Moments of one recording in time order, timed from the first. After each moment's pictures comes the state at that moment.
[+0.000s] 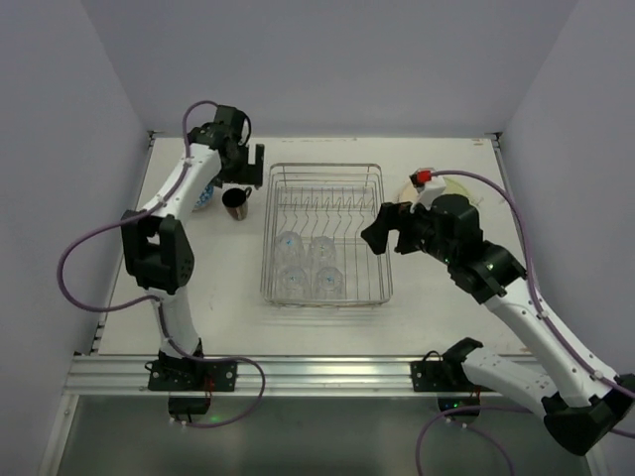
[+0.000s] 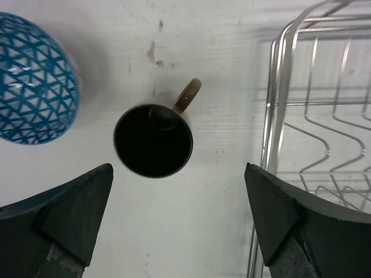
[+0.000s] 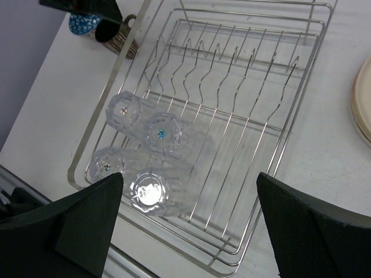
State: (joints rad) left arm -0.22 2.02 1.86 -0.96 -0.10 -0.17; right arm 0.56 0.90 1.01 -0.52 -0.02 0.40
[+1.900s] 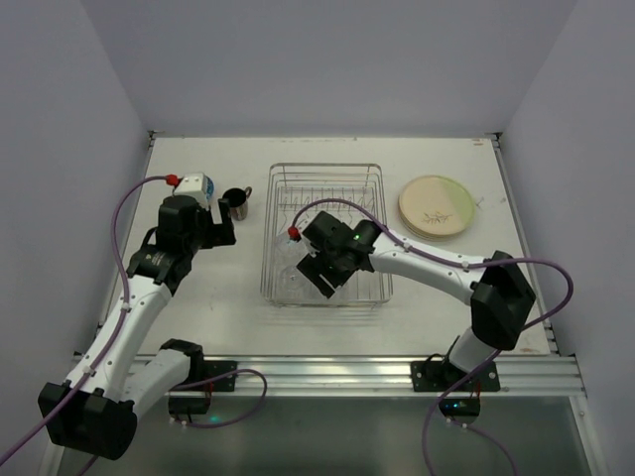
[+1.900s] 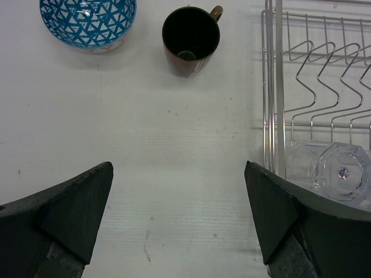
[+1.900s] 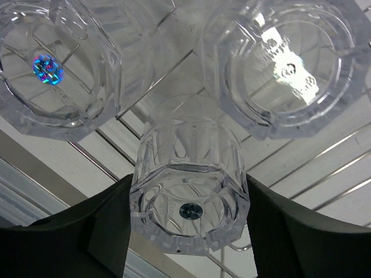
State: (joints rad) left arm -0.22 0.94 0.84 -0.49 -0.16 -0.22; right arm 0.96 1.65 1.29 -0.79 0.05 0.10
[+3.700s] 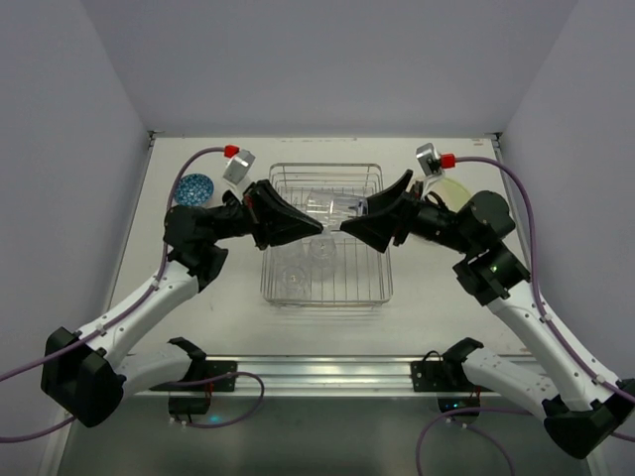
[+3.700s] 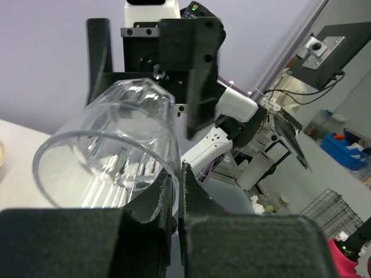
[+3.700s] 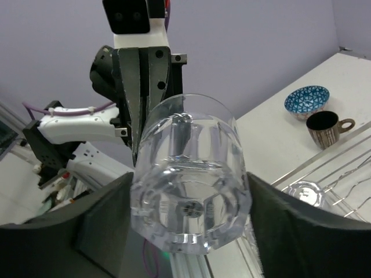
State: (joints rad) left arm -0.54 1.11 0.83 0.92 0.93 -1.08; right arm 0.56 0.91 1.01 0.09 -0.65 0.64
